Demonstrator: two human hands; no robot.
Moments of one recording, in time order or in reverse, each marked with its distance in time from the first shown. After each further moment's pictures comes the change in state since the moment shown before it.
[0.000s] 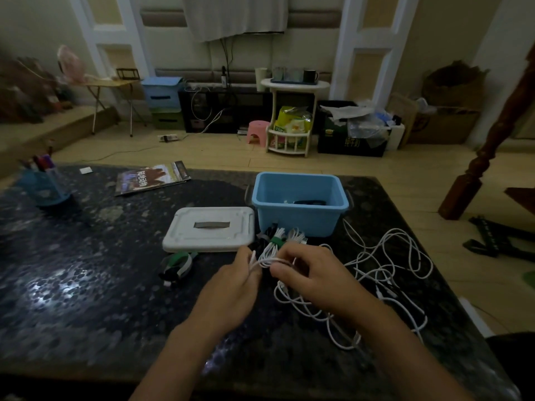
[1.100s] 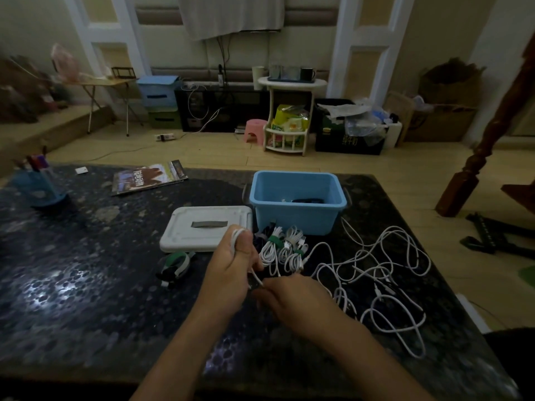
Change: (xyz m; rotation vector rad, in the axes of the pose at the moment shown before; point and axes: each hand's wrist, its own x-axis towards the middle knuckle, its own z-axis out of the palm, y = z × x) left_hand 0.001 0.020 0.001 -0.667 0.216 0.122; right_hand -0.004 -0.006 0.042 -0.414 -0.211 0.128
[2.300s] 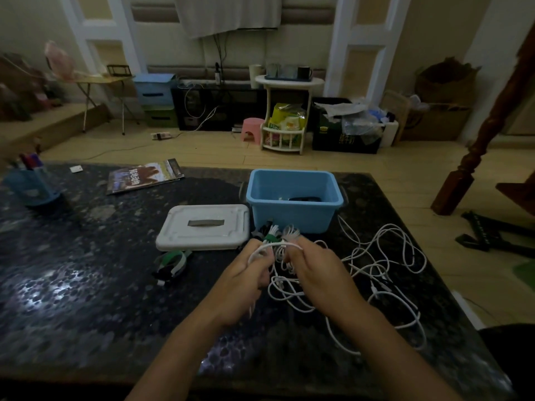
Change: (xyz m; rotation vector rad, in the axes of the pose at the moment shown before) left_hand -0.004 0.002 0.004 -0.081 -0.316 -0.294; right_hand -0.003 0.024 -0.022 0.306 0.364 0.170
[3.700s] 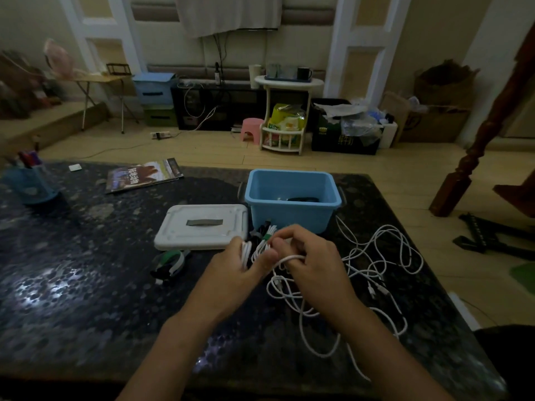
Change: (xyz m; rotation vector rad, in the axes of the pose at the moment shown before) left_hand 0.002 -0.001 -0.014 0.602 0.217 0.080; right_hand -0.003 -0.013 -0.004 0.317 0.161 -0.179
